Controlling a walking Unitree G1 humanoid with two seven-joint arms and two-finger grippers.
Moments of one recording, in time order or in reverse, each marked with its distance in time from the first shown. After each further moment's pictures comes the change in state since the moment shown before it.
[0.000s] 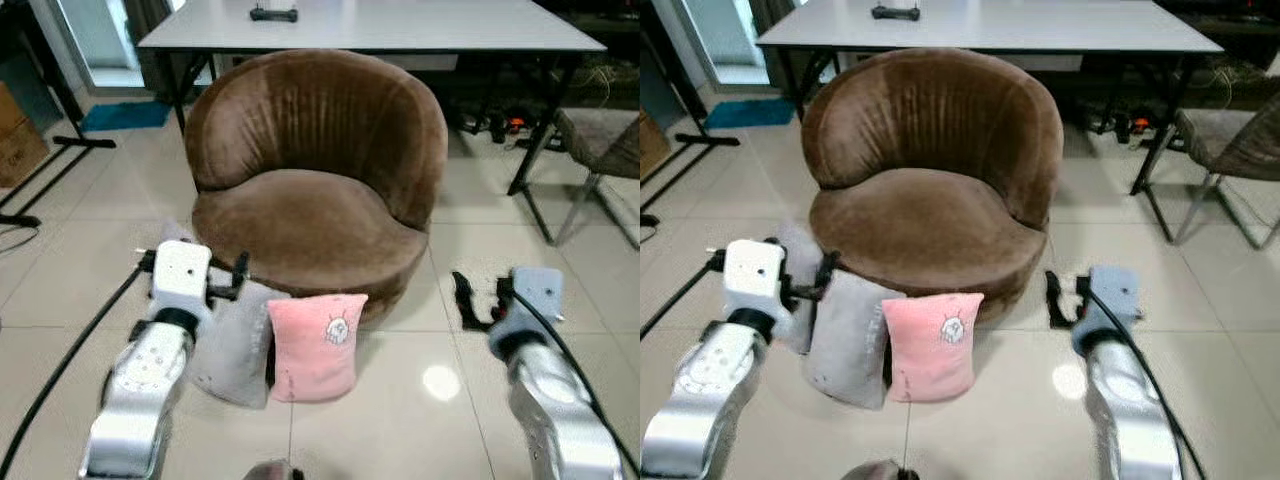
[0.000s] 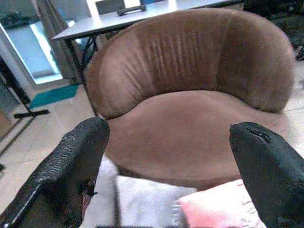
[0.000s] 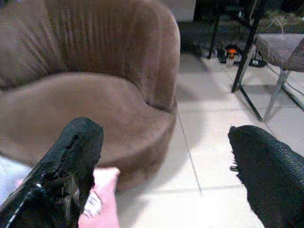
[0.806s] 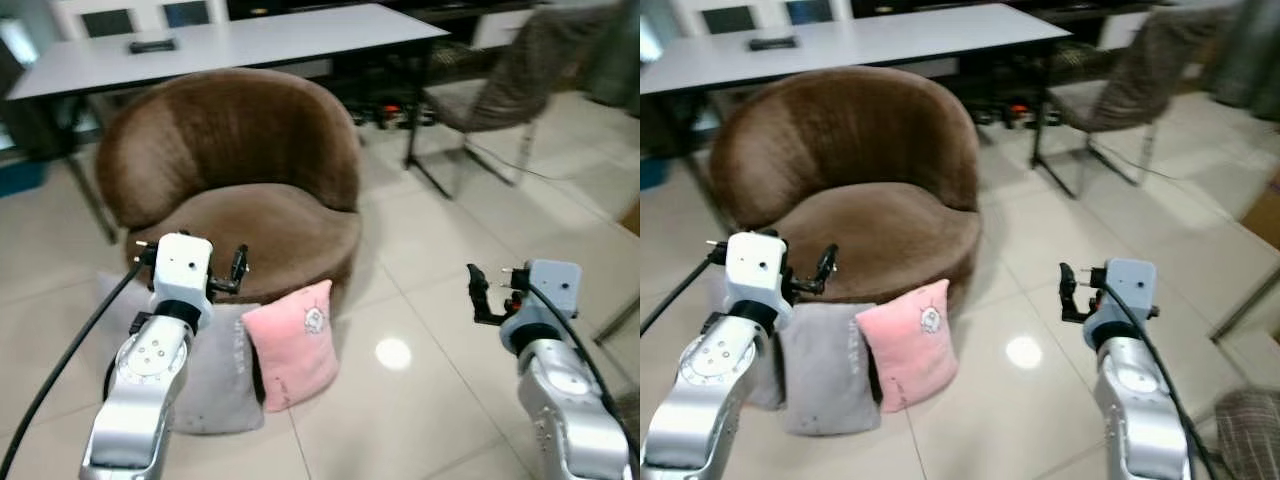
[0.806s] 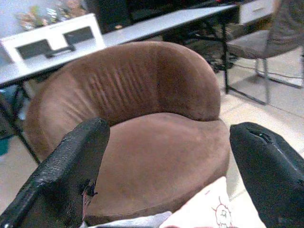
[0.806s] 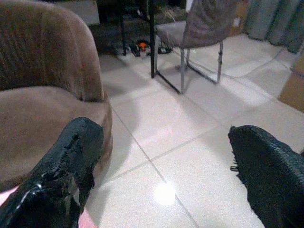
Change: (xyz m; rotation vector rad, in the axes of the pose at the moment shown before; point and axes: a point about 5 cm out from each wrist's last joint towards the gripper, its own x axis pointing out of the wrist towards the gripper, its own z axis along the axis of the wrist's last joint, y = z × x) left arm 0.004 0.000 0.007 0.008 -0.038 -0.001; right arm 0.002 -0.011 0.000 0.001 0.008 -0.049
